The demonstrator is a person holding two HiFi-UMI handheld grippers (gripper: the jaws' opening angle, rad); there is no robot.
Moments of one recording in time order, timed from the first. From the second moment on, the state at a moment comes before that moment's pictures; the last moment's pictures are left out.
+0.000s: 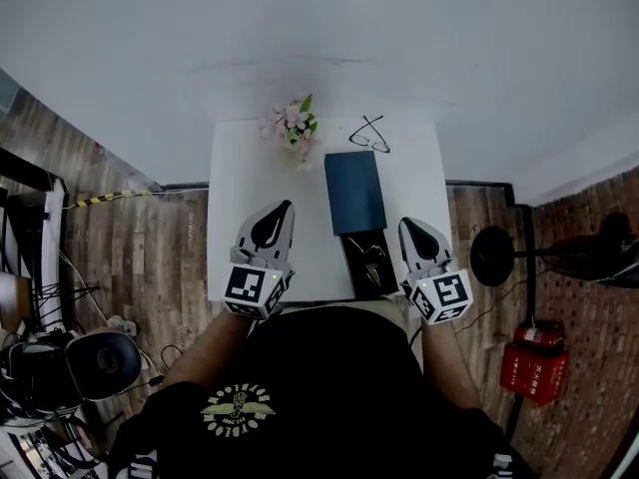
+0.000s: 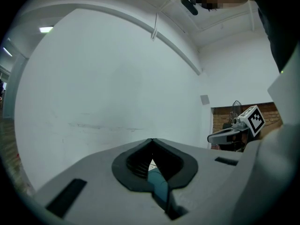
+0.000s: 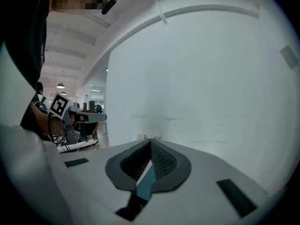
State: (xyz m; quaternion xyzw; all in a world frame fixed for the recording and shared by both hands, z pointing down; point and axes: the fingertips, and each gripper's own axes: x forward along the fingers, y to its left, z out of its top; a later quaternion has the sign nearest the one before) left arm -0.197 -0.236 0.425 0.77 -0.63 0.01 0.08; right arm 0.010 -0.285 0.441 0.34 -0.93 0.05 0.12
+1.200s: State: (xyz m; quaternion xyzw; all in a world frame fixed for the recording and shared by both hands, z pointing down) left arm -0.184 -0.217 0.315 0.78 -0.62 0.01 -0.05; right arm 0.007 -0.253 0.280 0.32 -0.95 -0.06 0.00
